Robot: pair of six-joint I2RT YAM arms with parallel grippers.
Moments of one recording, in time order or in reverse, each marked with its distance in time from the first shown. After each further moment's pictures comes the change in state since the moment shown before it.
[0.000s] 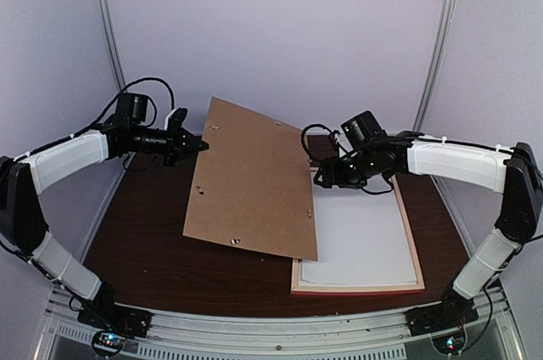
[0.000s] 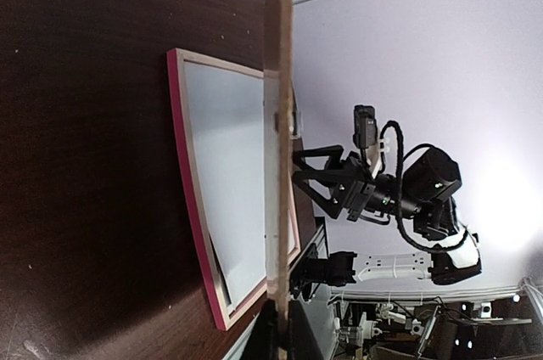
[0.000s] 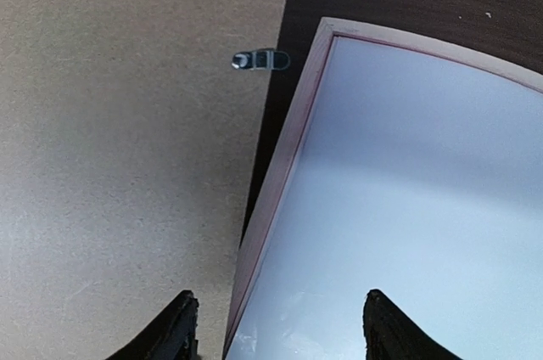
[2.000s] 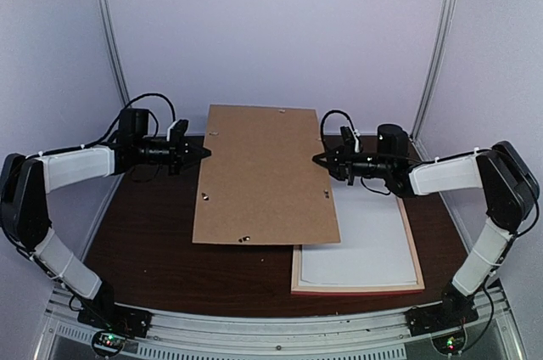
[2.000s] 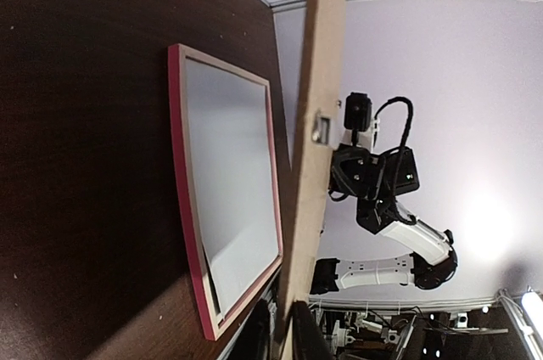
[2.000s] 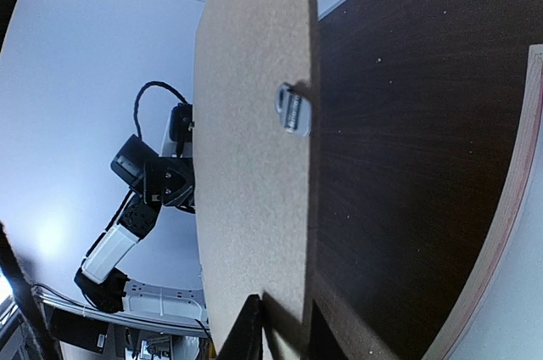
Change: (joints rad) left arm 0.011 0.030 -0.151 0.297 0.048 -0.167; right arm -0.203 0.077 -0.331 1.060 -0.709 0.622
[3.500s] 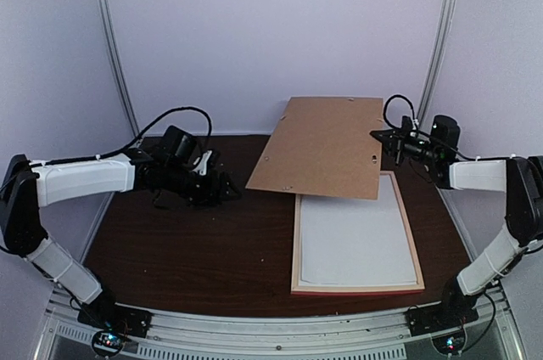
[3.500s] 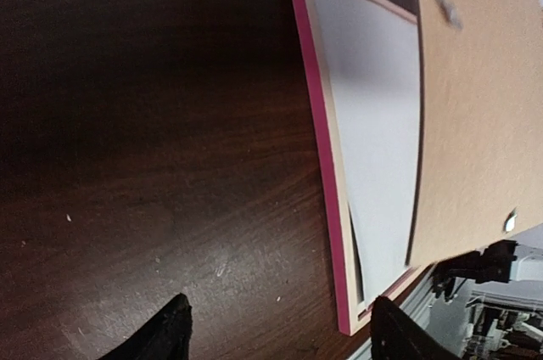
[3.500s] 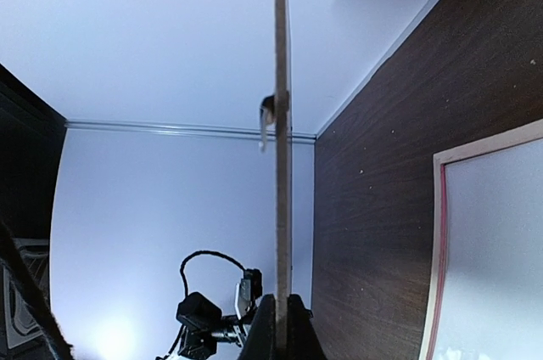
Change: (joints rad) left arm -0.344 -0.037 0.008 -0.381 -0.610 0.304; right arm -0.363 -0.166 -0.084 0.044 -0.037 0.255
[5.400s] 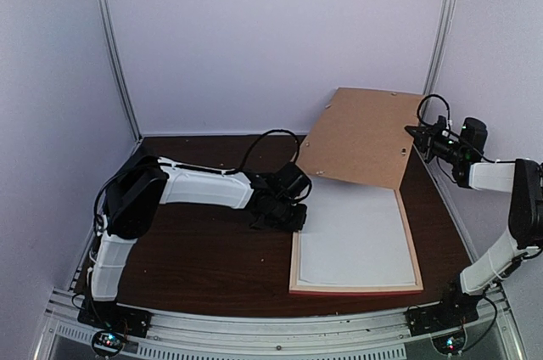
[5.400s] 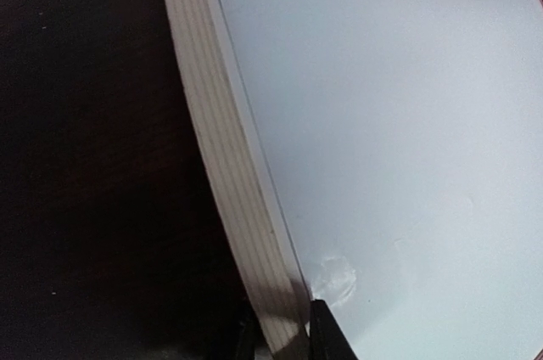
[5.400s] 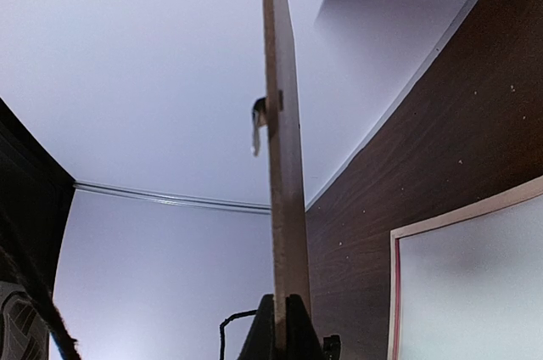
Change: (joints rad) left arm -0.420 0.745 0.624 -0.076 -0.472 0.013; right arm -0.267 -0.039 -0.008 -0.008 -0.041 -0.024
